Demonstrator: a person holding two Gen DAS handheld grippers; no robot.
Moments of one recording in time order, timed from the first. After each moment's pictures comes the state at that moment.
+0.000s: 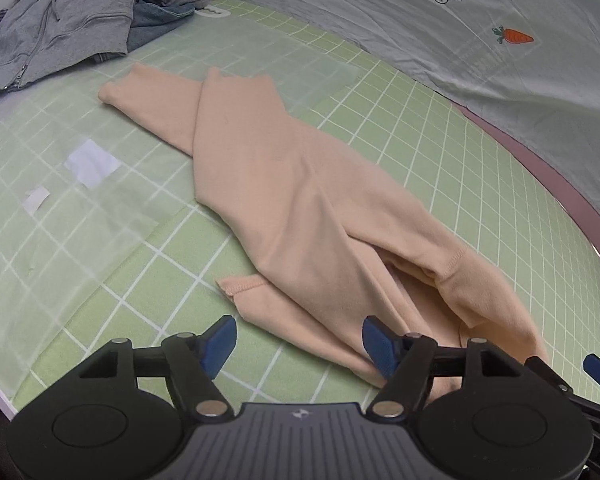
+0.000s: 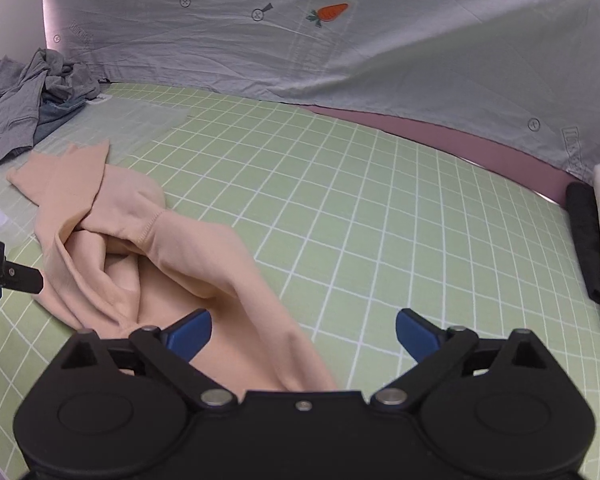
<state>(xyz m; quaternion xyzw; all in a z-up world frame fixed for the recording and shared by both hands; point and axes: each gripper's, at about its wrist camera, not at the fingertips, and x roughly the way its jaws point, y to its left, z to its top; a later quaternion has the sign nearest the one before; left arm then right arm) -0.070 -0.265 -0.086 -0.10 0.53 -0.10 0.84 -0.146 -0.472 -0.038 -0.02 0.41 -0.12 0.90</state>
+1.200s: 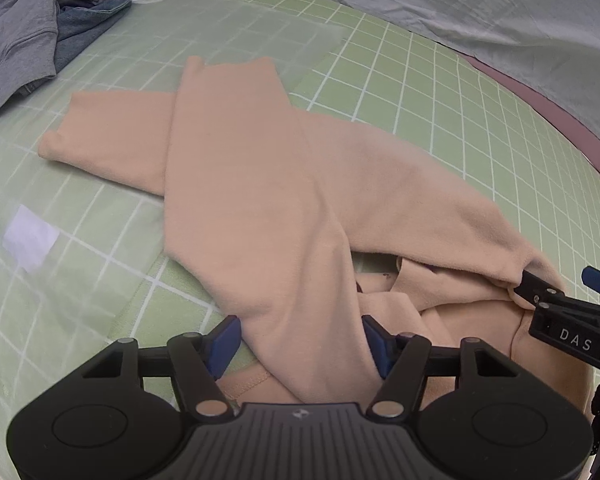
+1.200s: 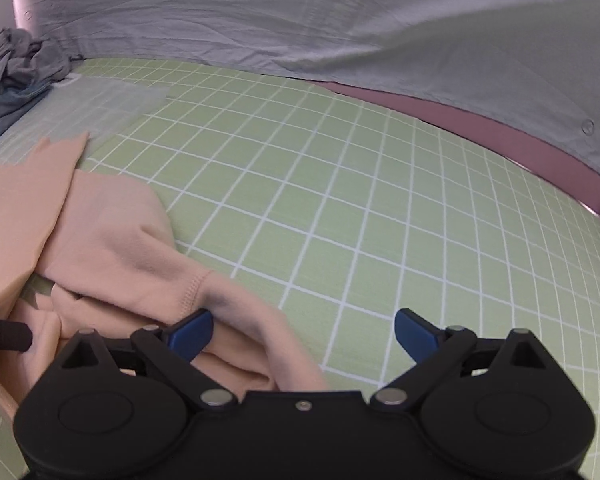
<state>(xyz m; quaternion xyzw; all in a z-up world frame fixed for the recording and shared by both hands) -0.003 -0.281 -0.125 0.00 0.57 -0.12 0.81 -0.031 -0.485 -0.079 -0.02 0.45 -0.12 0.88</state>
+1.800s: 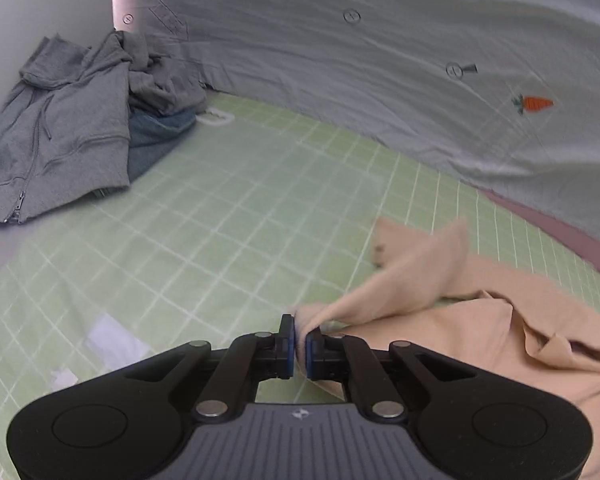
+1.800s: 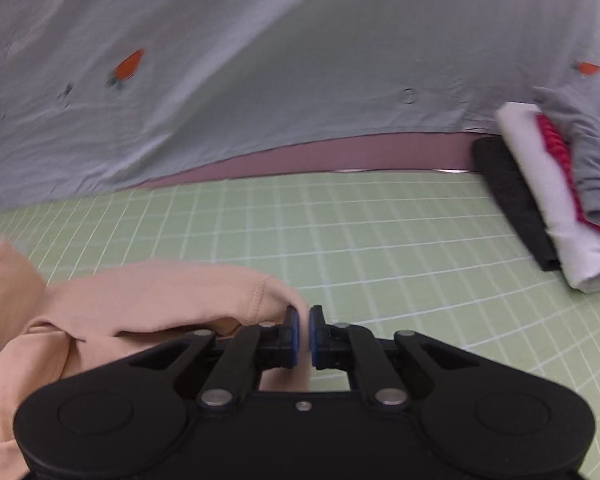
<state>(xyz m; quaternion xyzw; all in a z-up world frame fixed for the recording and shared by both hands) 0.021 -0.245 -0.042 -0.05 0.43 -0.07 0.90 -0.103 -0.618 -0.052 0.13 0.32 -0.32 0.88</state>
